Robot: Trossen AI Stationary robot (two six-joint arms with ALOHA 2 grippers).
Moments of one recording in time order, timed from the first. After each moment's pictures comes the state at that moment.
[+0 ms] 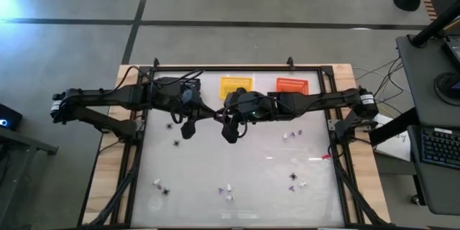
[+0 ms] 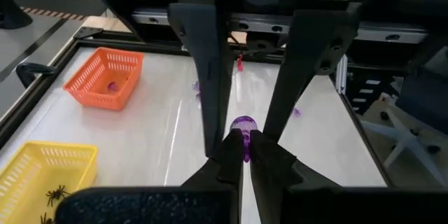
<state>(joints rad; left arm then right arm) 0.04 1.16 1.11 -0.36 0.12 -0.09 0.07 1.74 1.68 -0.44 0.18 0.33</state>
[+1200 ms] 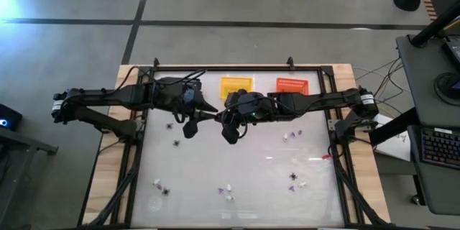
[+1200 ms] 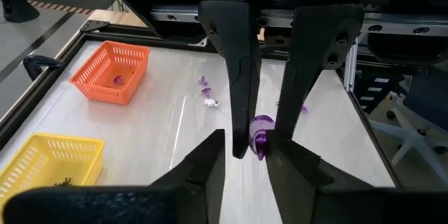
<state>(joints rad) 0.05 1.17 1.11 -0.36 0.11 -0.09 0.07 1.74 1.68 -0.47 0.18 0.39</state>
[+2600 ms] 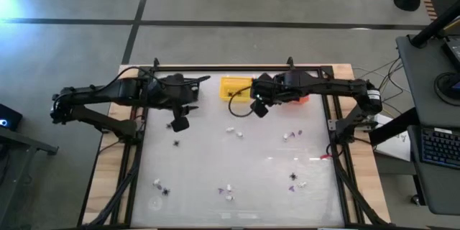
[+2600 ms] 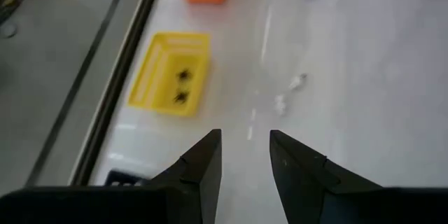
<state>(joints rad) 0.05 1.14 1.25 -0.90 -0.23 0.04 -0.15 1.68 1.65 -1.29 0.36 0.61</state>
